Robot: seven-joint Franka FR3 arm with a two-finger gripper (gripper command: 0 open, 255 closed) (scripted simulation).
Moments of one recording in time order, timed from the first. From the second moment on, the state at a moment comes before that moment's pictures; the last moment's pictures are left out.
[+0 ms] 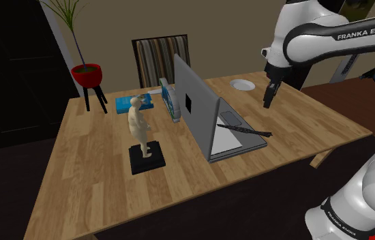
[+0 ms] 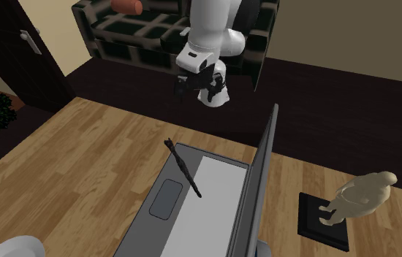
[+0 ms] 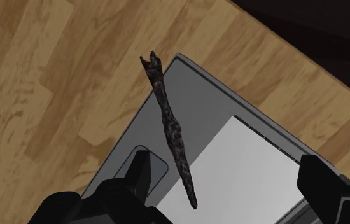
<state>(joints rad) 0.00 -0.50 -0.09 -2.45 -0.19 1.94 -0.31</state>
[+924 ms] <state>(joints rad) -0.01 0.02 -0.17 -2.36 -0.22 2.27 -0.49</state>
